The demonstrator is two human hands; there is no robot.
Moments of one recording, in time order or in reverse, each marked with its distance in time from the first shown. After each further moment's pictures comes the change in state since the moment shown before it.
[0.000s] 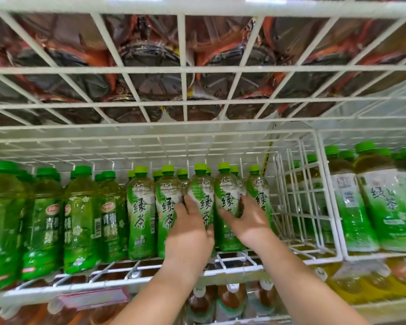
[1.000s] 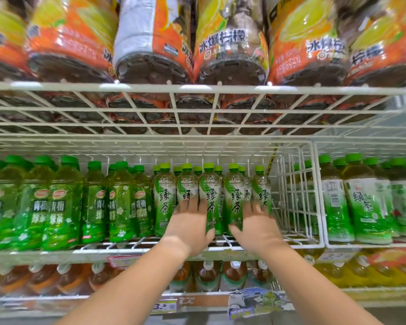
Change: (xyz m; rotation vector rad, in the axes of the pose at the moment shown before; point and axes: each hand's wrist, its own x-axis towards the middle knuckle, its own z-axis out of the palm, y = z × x) left_hand -0.019 -0.033 -0.047 0.264 -0.202 0.269; right_hand -0.052 -0.006 -0.013 -0.690 -0.082 -0.149
